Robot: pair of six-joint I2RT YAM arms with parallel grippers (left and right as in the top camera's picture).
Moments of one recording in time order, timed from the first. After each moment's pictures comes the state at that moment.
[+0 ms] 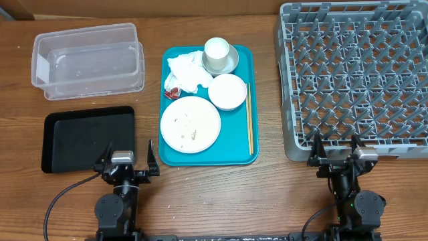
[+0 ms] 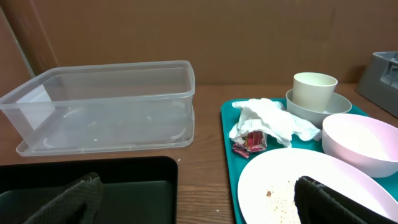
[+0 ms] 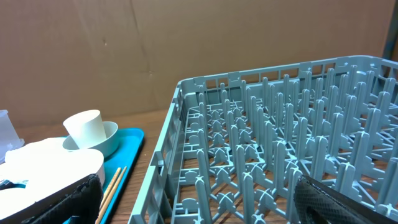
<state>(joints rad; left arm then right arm) 0.01 0.02 0.01 -0.08 -0.02 0.00 -0.05 0.01 0.02 -0.03 -0.08 0.15</state>
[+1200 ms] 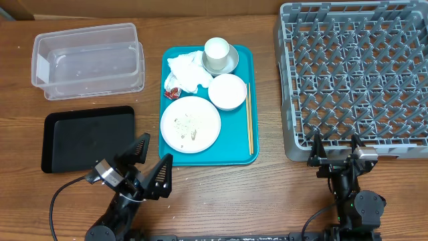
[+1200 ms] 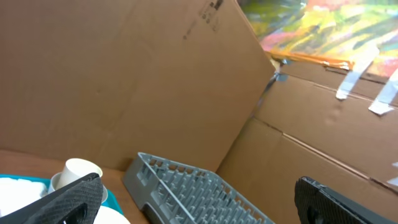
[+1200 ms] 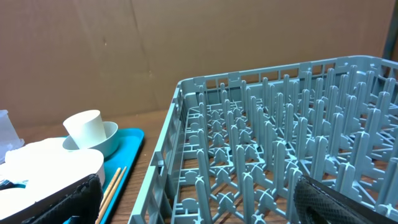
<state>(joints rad) 0.01 0.01 0.01 0.46 0.52 -0.83 -0.05 0.01 0.02 -0.03 -0.08 0.15</state>
